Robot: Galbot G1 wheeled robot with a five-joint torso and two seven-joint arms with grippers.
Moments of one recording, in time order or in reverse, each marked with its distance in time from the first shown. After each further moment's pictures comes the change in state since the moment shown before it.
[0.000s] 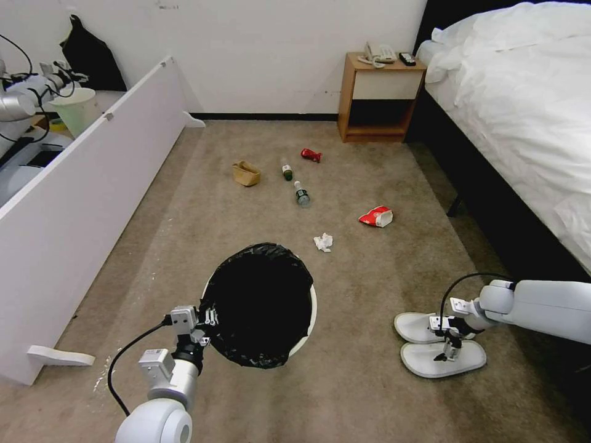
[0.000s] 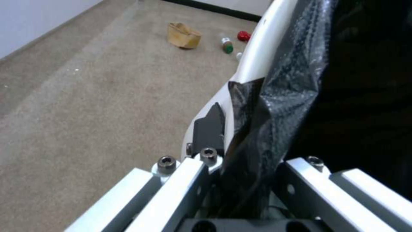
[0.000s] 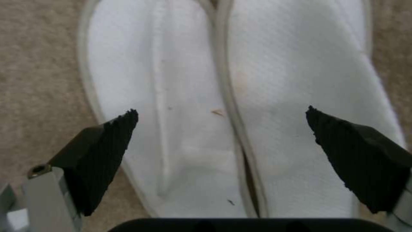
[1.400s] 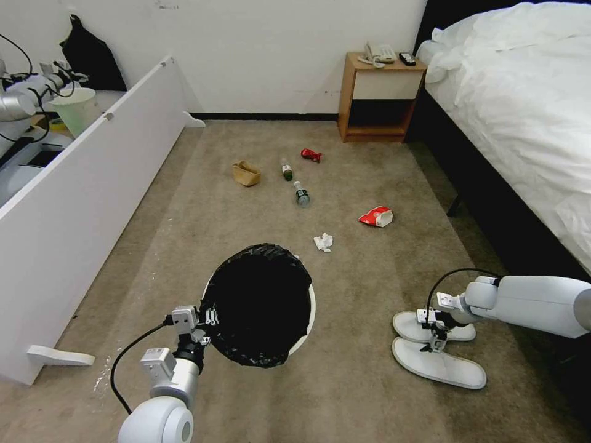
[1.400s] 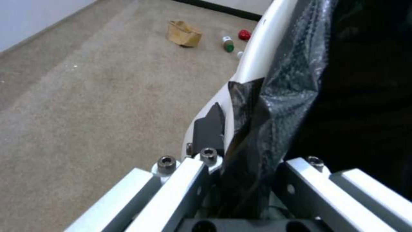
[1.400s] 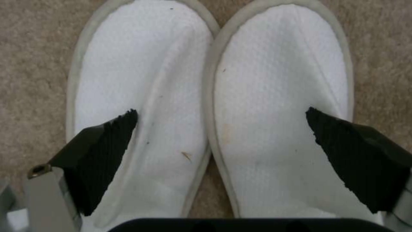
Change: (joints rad) left arm -0.017 -0.003 0.000 0.024 -0.010 -0.005 0.002; right arm -0.001 -0.066 -0.031 -0.002 0.058 -0.003 0.047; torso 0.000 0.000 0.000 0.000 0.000
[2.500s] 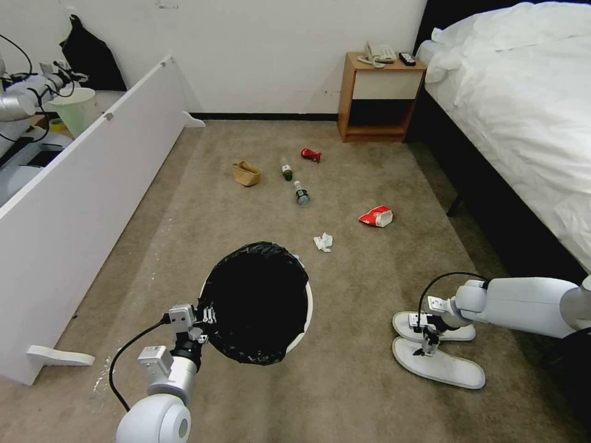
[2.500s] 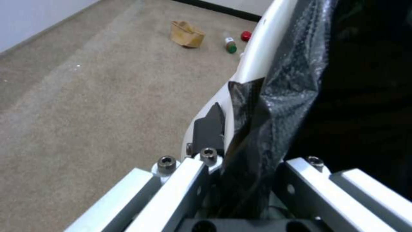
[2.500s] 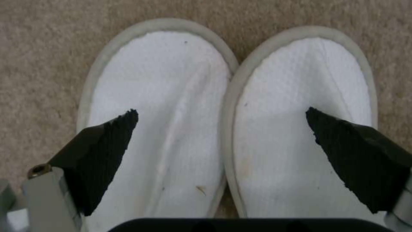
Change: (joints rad) left arm -0.011 0.010 -0.011 0.013 -0.023 -0.003 -0.003; right arm -0.002 -0.050 -0.050 0.009 0.055 -0.012 0.028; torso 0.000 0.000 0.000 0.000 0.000
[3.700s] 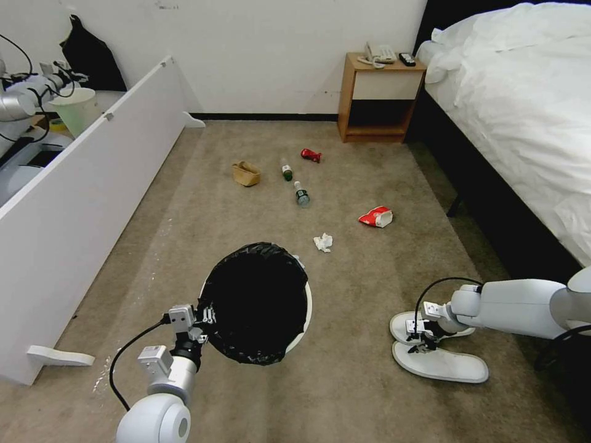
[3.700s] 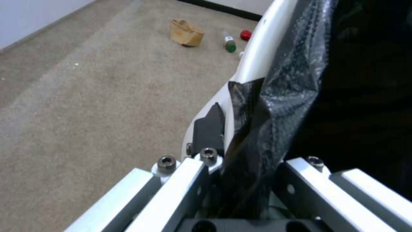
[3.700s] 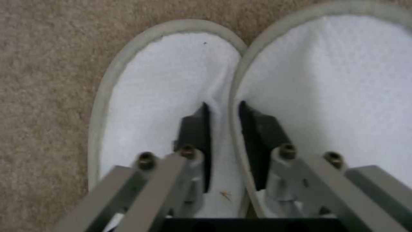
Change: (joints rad) left arm -0.003 0.001 0.003 0.009 -0.002 -0.003 0.001; right arm -0.002 -0.028 -0.059 -0.002 0.040 0.003 -0.007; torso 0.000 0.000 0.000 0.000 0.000
